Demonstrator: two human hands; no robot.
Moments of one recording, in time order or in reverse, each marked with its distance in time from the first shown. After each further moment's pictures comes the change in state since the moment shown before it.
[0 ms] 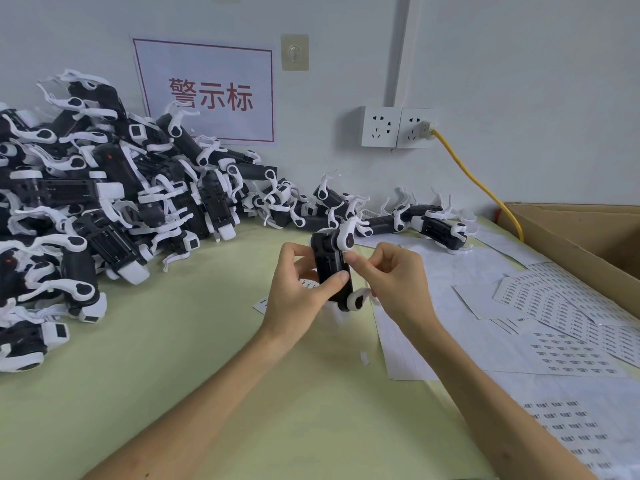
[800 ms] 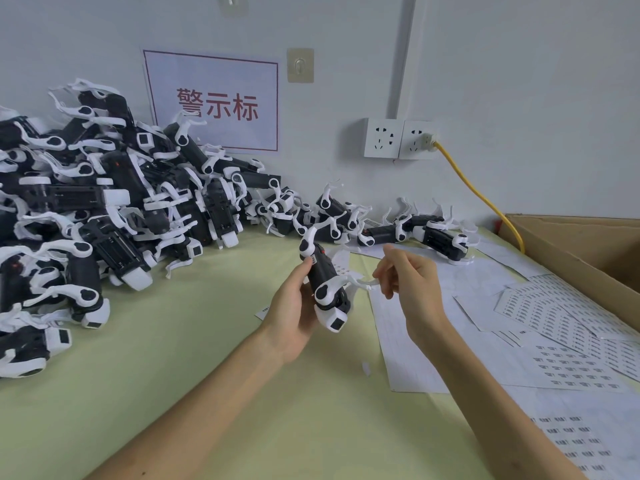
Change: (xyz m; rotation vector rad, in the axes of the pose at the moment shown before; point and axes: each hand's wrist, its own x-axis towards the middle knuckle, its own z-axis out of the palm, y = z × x) left_hand 0.011 0.003 -0.003 -0.695 -0.152 -0.523; right_hand 0.010 0.003 -0.009 0.215 0.055 0.078
